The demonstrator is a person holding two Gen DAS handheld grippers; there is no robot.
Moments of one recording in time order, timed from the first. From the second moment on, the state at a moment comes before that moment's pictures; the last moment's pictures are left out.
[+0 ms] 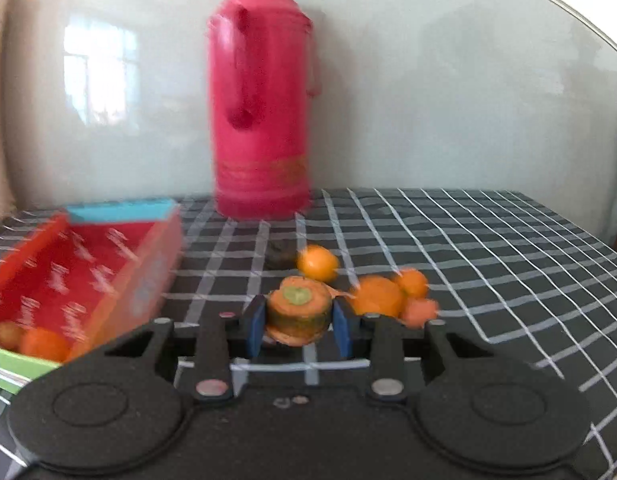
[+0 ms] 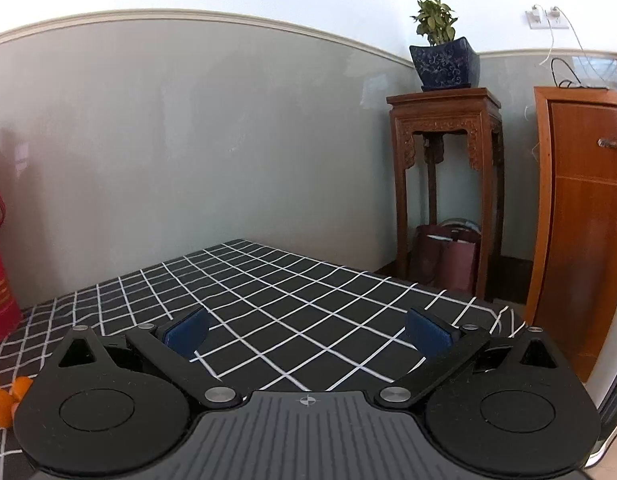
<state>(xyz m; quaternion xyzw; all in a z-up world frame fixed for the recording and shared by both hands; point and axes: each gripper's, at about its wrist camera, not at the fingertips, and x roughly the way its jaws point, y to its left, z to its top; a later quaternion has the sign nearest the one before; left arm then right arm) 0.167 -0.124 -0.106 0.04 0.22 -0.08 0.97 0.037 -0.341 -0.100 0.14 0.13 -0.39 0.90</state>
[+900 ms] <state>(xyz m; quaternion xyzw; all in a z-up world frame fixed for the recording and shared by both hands) 0.183 0.041 -0.086 -0.03 0.27 0.17 0.95 0.089 -0.249 -0.101 0.10 0.14 -0.26 0.95</state>
